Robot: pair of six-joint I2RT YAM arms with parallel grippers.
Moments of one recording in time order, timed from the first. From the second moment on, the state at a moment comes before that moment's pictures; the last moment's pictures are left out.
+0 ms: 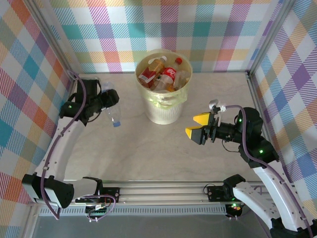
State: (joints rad) left arm -0.17 1.24 1.36 -0.80 0.02 -0.49; right arm 0.41 0.71 0.95 -0.46 -0.77 0.36
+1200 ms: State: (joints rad) left arm -0.46 2.07 2.61 -0.90 0.30 -0.07; right arm 0.41 0.66 0.95 -0.47 -0.75 0.36
